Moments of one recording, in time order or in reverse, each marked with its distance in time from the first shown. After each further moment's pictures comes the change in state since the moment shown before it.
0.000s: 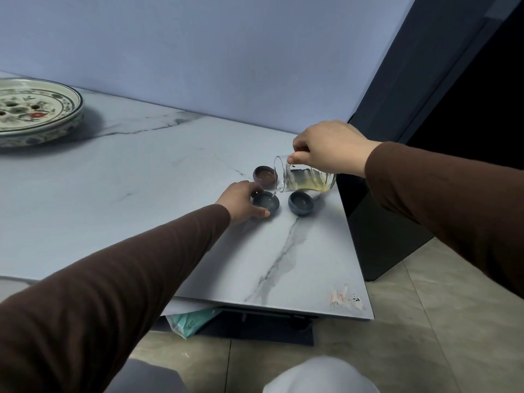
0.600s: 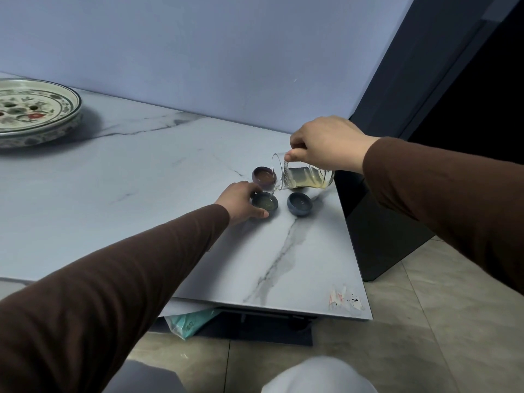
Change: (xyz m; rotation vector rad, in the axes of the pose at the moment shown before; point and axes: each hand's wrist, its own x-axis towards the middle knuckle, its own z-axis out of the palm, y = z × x) left_hand 0.001 0.002 -0.002 0.026 -0.010 -0.006; right_hand 0.002 -0.003 -0.009 -0.029 0.015 0.002
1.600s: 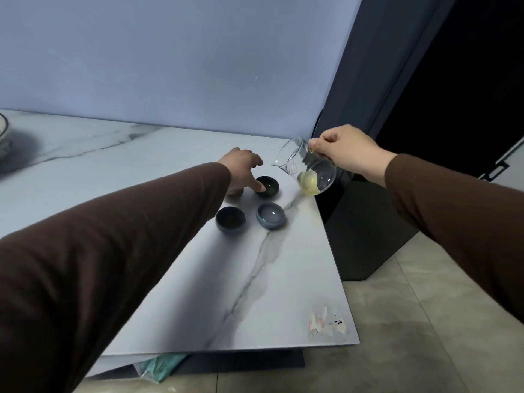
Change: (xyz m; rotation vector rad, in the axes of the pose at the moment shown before) left_hand 0.123 0.070 -0.009 0.342 -0.090 0.182; right_hand -0.028 0.118 0.077 0.716 0.114 0.573
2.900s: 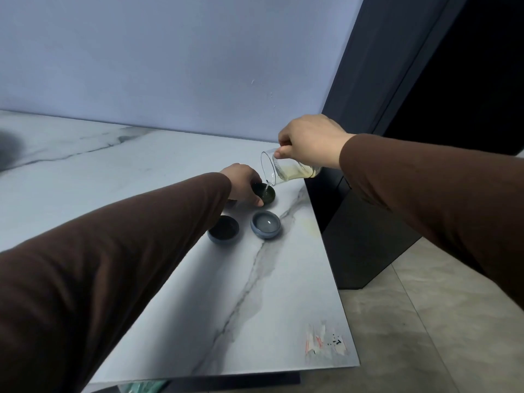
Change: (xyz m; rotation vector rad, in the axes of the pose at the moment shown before) left_hand 0.018 -0.003 0.018 -0.080 -0.145 -0.055; right_hand 0.037 -0.055 0.013 -0.618 -0.104 -0.391
